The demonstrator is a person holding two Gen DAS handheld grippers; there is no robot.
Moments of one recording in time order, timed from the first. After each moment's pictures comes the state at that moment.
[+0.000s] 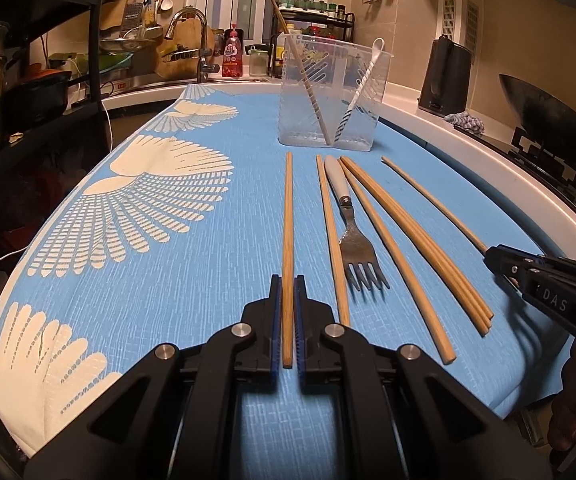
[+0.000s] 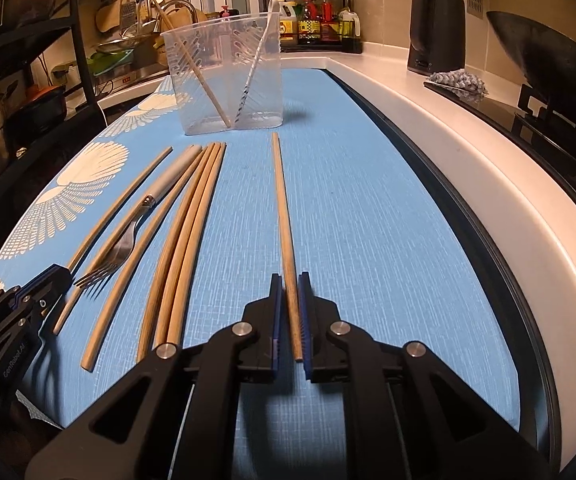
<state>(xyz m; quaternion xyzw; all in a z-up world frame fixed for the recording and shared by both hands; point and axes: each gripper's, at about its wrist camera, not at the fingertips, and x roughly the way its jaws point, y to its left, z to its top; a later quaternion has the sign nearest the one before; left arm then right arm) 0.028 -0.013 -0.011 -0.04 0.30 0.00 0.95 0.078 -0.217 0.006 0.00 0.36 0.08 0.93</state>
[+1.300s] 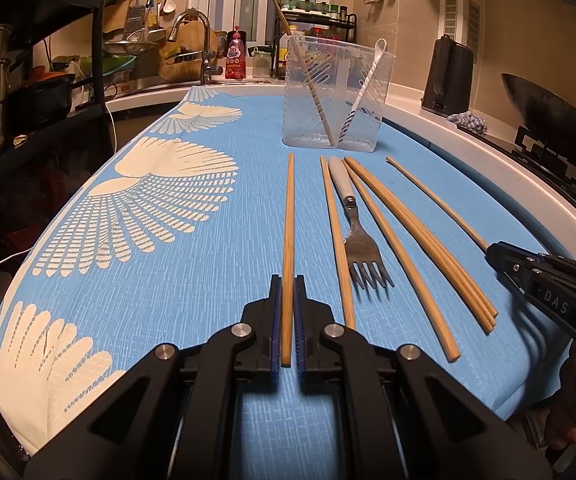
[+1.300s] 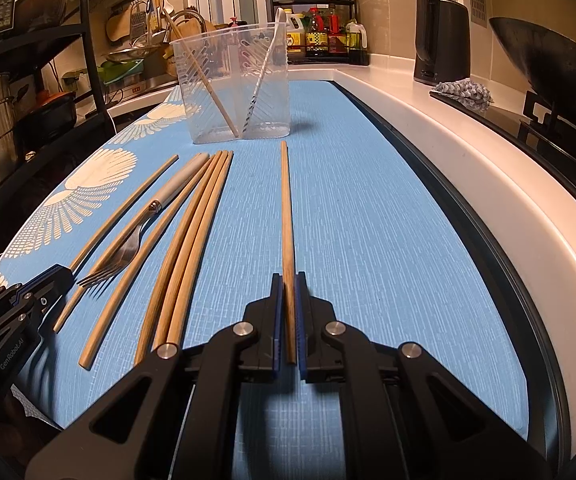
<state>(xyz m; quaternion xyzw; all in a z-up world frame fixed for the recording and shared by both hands) 0.026 -0.010 -0.010 -0.03 0.30 0.00 0.95 0.077 -0.219 0.003 0.00 0.34 0.10 0.94</state>
